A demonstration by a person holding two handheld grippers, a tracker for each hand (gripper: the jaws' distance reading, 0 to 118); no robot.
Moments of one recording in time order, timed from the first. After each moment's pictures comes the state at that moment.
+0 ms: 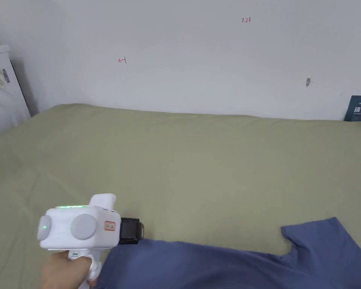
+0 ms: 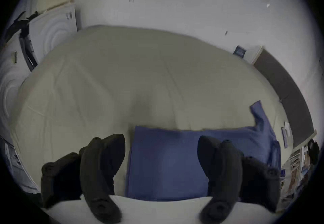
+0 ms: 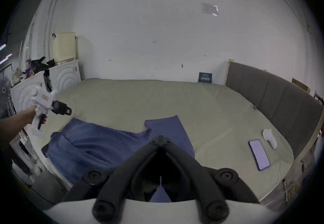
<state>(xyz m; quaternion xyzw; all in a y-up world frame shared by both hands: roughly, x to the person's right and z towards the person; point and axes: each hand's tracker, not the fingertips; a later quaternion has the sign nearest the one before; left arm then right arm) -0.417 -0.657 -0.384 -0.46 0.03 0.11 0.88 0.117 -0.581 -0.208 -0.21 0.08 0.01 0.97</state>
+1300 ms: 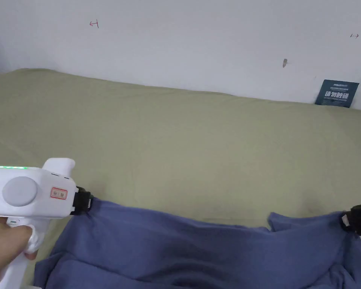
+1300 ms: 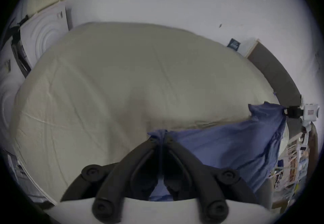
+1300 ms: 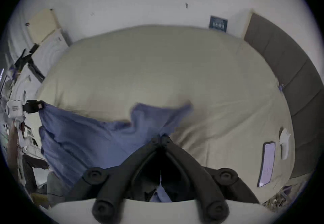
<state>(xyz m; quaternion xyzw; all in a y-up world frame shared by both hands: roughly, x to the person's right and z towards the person) -0.420 -0.600 -0.327 -0.43 -0.02 0.08 0.90 0.150 -0.581 -0.388 -0.45 0.12 0.02 0.89</state>
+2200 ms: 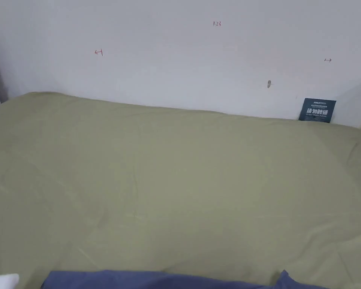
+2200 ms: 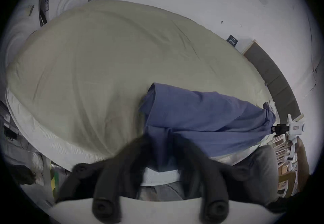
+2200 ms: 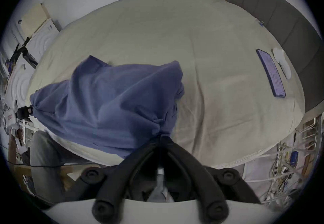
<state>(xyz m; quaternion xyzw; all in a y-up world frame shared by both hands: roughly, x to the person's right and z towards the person) -0.441 -0.691 -0.119 -0.46 -0.01 0.17 0.87 0.211 -0.687 -0.220 -0.54 0.06 -0.02 0.84</state>
